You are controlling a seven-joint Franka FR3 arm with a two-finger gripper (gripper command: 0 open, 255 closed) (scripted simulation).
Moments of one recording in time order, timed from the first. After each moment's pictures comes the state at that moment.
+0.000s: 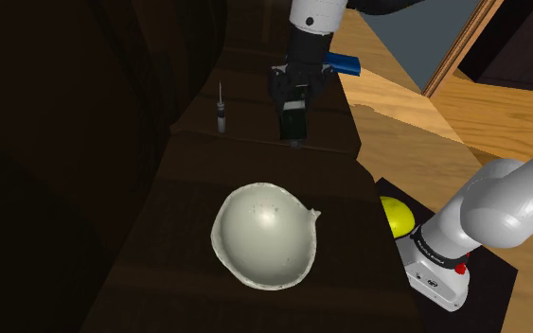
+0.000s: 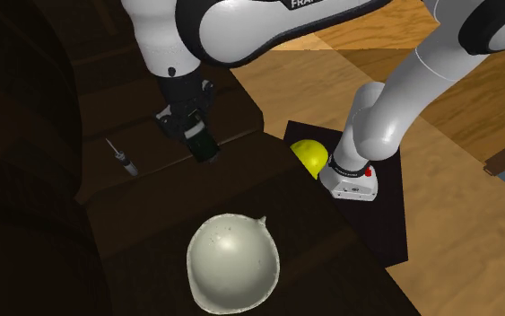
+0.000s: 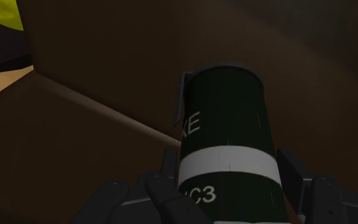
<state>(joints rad) 0.06 -0.27 0.39 -1.99 0.14 1.75 0.73</state>
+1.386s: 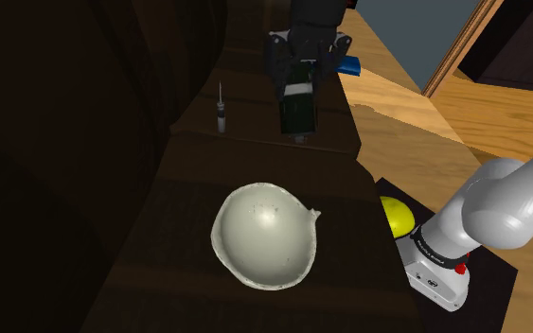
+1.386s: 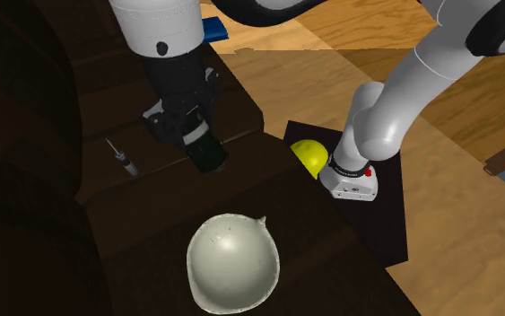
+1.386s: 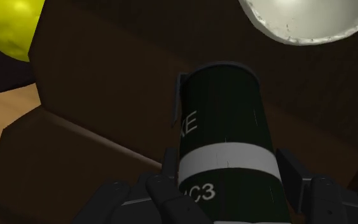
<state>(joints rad) 0.10 -0.26 0.47 -1.76 0.15 1.54 0.89</state>
